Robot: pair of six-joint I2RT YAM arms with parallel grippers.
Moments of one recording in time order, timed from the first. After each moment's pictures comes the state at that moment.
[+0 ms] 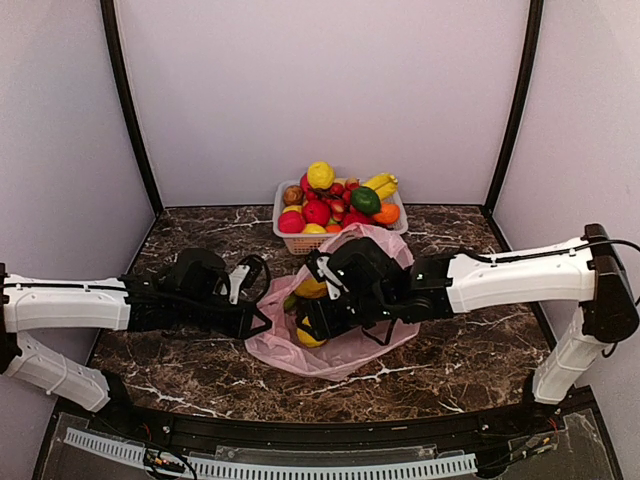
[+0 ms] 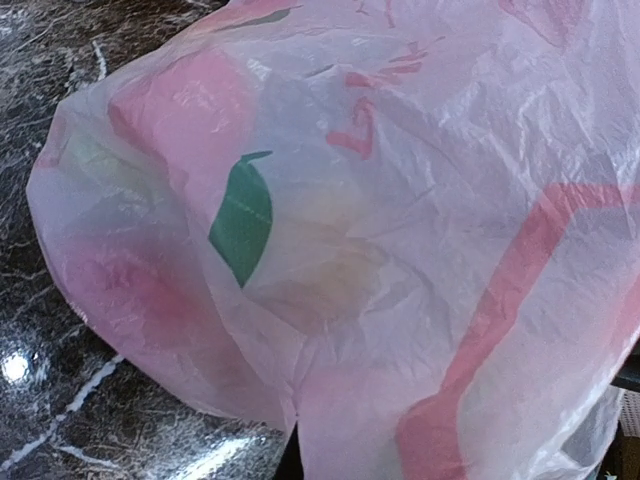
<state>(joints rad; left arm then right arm) -0.85 1.24 0.69 -0.18 0.19 -0.54 1.17 1.65 1.21 -0.29 0.05 0.54</state>
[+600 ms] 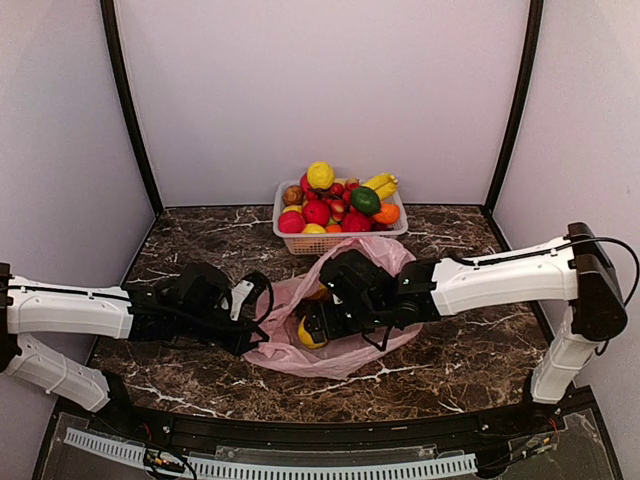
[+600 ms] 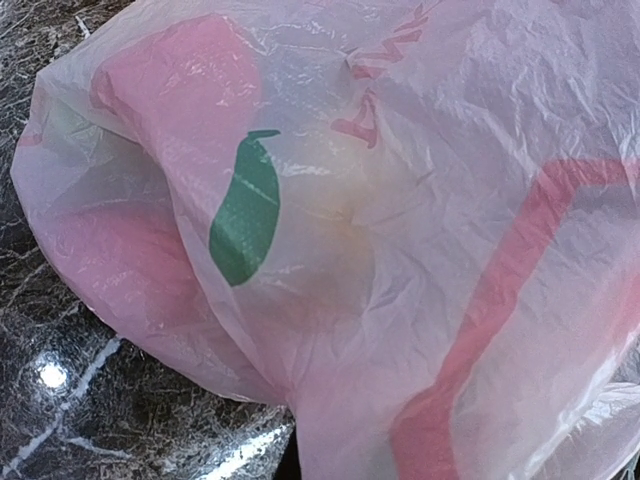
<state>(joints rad) -0.90 1.24 0.61 -0.18 0.17 -0.42 1.18 1.70 1.19 -0.38 0.21 0.68</state>
